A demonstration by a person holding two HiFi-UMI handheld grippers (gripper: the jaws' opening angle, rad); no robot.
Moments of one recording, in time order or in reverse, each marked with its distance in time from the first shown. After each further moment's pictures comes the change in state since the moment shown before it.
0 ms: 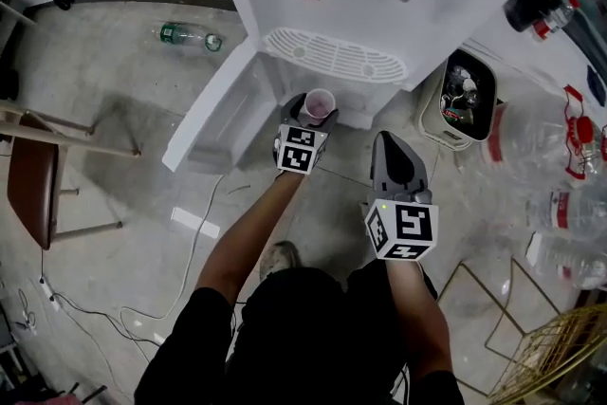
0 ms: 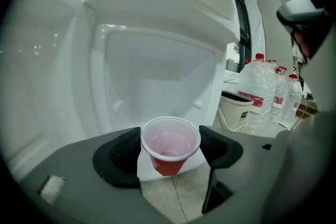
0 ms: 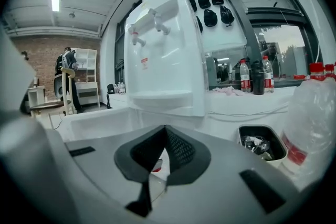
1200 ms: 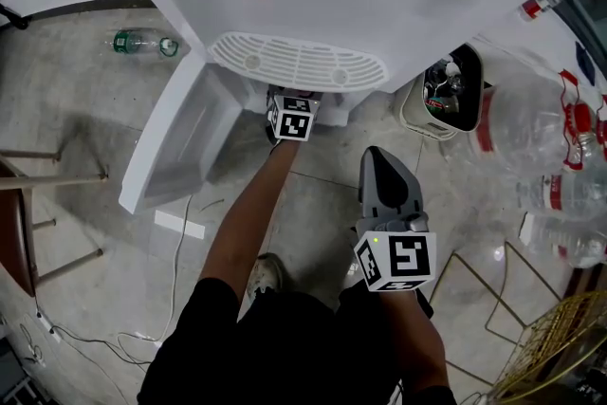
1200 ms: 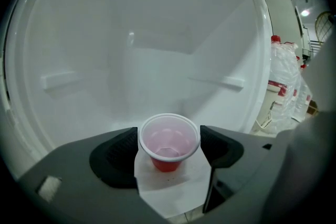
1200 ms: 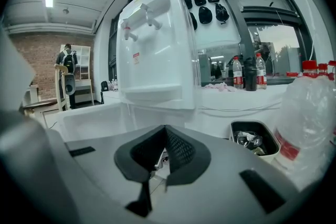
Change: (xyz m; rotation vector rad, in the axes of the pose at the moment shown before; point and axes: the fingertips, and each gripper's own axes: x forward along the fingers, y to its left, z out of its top) left arm 0.135 0.014 -0.022 0.015 0.056 0.015; right arm 0.002 -0.018 -0.012 0.007 0.028 -0.066
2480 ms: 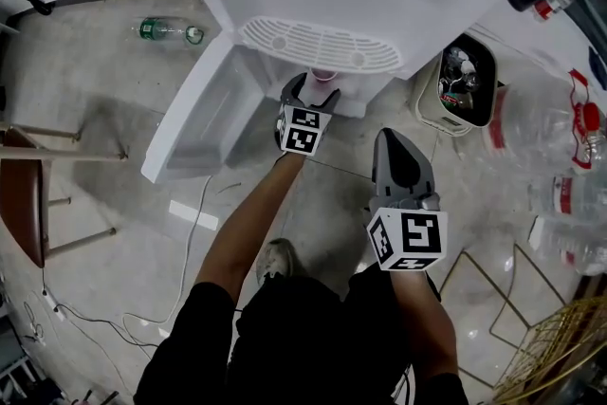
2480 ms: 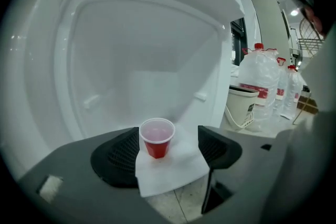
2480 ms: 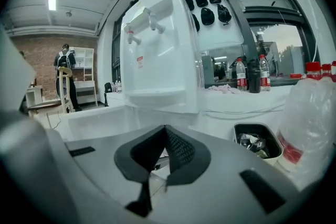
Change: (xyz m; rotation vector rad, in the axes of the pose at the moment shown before) left arm -0.074 -0.020 0.009 0.056 -0.066 -0.040; right arm -0.005 0.006 0.008 -0.001 -0.012 0.040
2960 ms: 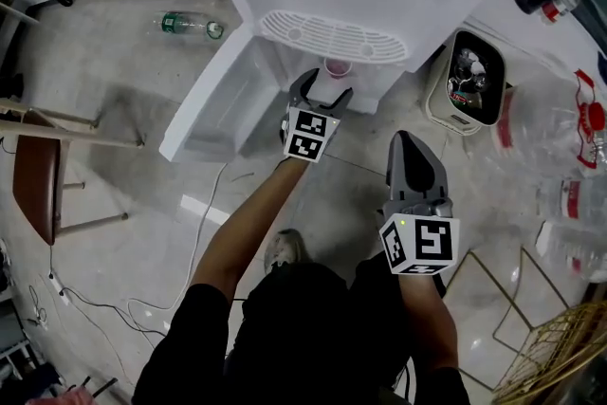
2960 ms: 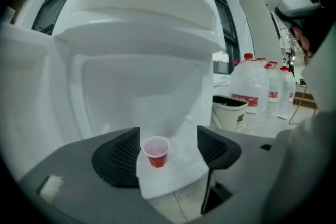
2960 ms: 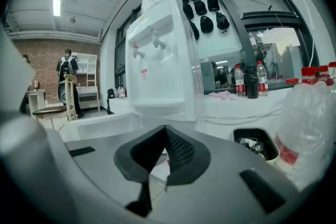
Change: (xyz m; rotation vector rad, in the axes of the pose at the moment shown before) left arm -0.061 -0.014 0.051 0.064 -0.086 -0.004; right arm -0.035 0.004 0.019 0.006 -0.067 0.022
